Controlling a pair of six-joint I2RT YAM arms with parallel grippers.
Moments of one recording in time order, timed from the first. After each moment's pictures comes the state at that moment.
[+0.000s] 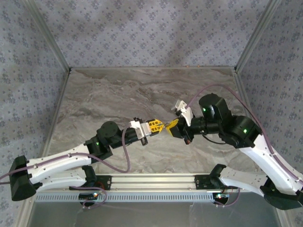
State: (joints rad) left arm -1.12 0.96 0.69 0.40 0.15 0.25; right arm 0.84 0.95 1.35 -0.95 -0.43 0.02
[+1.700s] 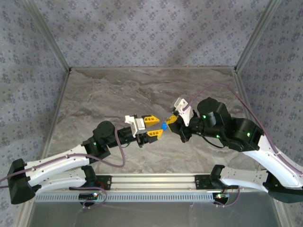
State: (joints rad) left arm -1.10 0.92 0.66 0.42 0.24 0.03; right arm 1.01 0.98 1.42 -0.94 -0.07 0.04
